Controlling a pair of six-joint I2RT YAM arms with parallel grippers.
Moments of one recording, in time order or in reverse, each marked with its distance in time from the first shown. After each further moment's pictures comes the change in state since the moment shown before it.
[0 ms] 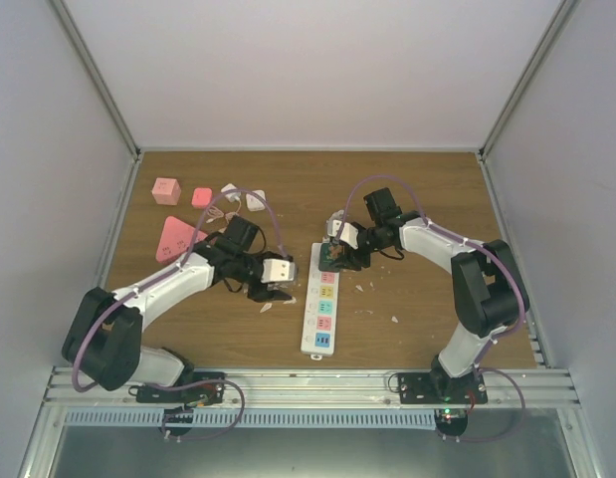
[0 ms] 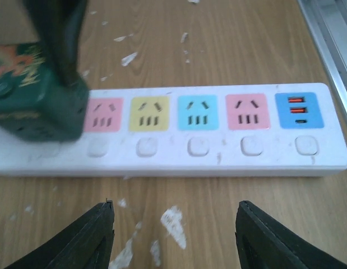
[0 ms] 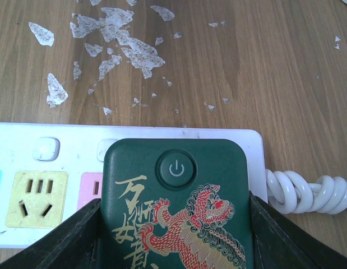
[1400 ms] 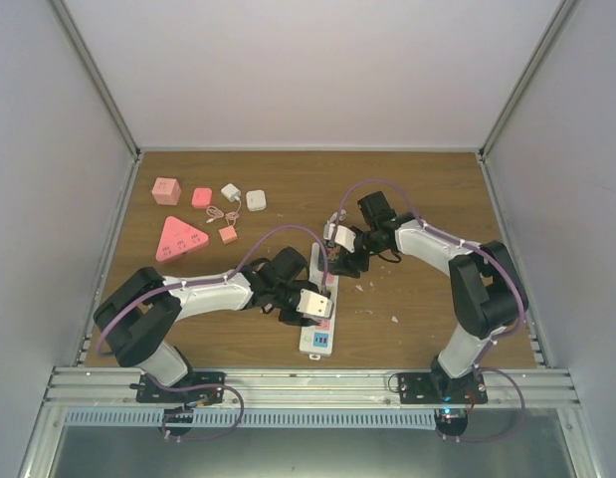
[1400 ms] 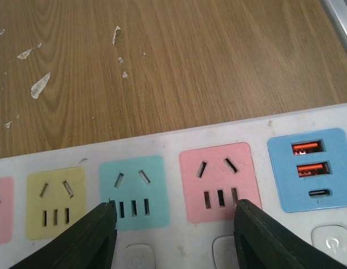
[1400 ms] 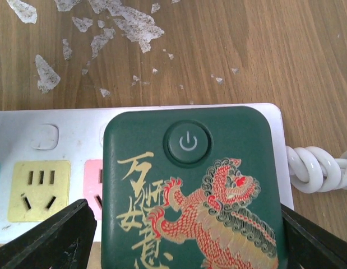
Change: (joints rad) left arm -0.387 0.186 -0.056 0.307 -0.267 -0.107; right arm 0.043 -0.008 -0.003 -0.036 0.095 0.085
